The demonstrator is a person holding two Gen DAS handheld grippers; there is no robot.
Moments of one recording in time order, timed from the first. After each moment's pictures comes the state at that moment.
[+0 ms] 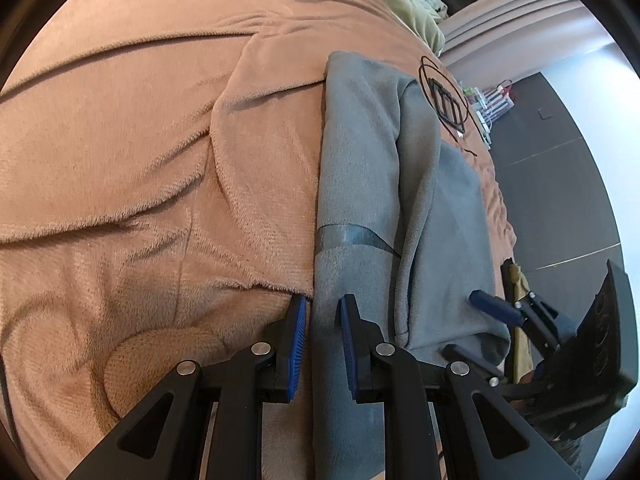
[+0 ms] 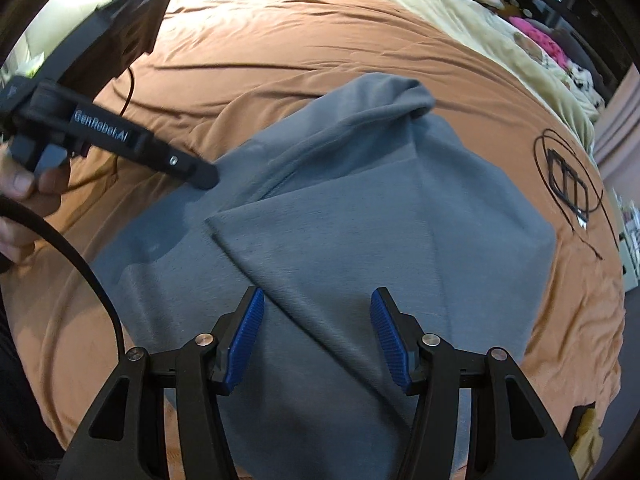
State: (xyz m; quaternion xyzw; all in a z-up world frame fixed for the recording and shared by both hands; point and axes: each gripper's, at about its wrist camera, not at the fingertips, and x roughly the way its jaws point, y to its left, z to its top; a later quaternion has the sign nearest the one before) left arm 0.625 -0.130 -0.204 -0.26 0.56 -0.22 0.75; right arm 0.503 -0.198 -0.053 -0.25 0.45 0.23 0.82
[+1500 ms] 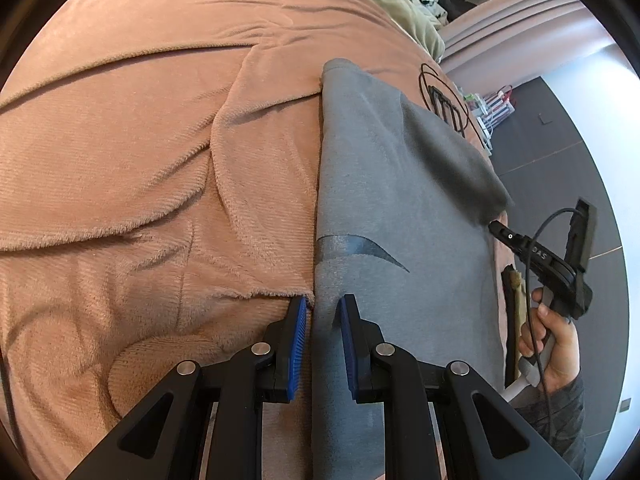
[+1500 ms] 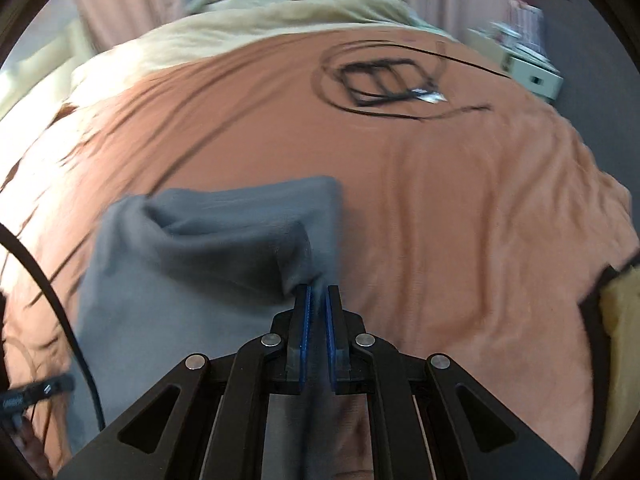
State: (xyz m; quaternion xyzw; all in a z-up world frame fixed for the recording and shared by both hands) left arm 0.624 -0.130 -0.195 -0.26 0.55 -0.21 0.76; right arm 0.606 -0.340 -0.041 0.06 0.45 -0.01 0.89
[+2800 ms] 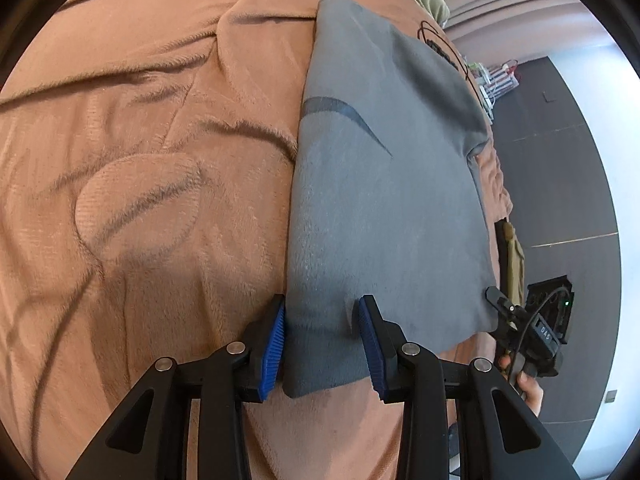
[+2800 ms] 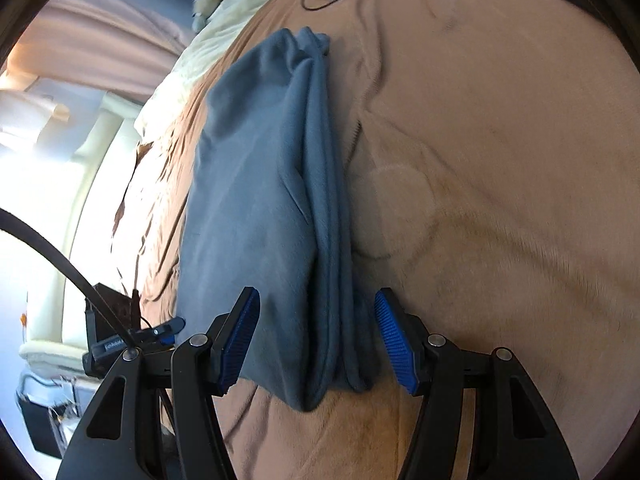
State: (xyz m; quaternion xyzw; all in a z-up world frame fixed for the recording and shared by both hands) left arm 0.566 -0.147 -0.200 -0.26 0.61 -0.22 0.72; right arm 0.514 -0.436 -0.124 0.34 0.48 0.15 0.79
